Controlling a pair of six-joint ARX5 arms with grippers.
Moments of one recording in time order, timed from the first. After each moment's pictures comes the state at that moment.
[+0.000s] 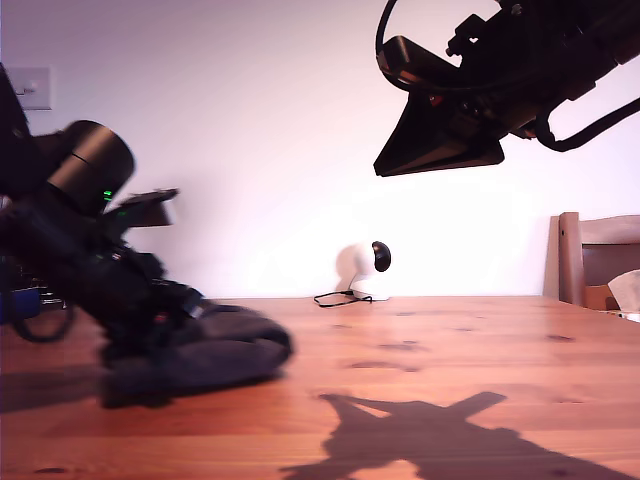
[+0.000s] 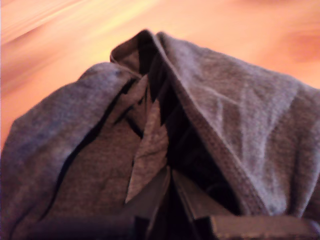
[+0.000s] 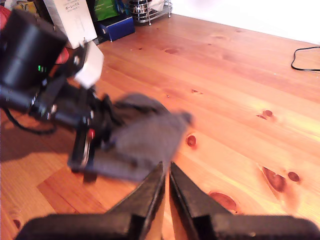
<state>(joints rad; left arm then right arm) -0.31 1.82 0.80 0.22 0.17 0.16 0.64 1.21 0.59 0.25 -0.11 0.00</state>
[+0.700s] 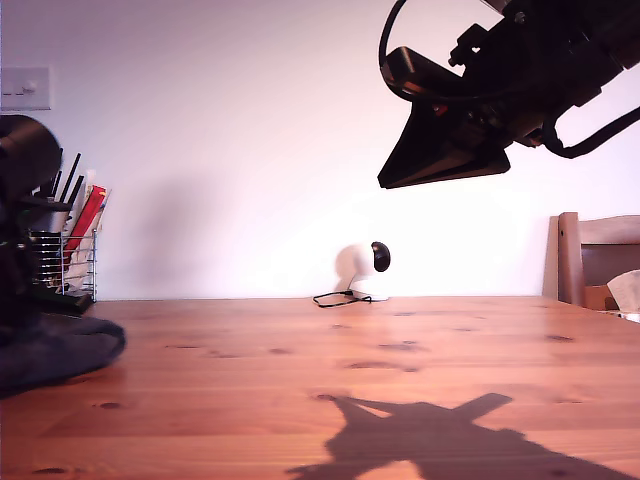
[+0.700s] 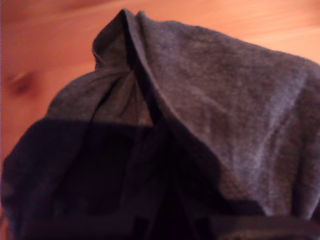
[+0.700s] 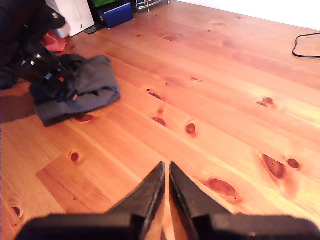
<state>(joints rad) -0.12 1.77 0.85 -0.14 -0.25 -0.06 0.64 1.21 0.59 0.21 -0.11 0.00</state>
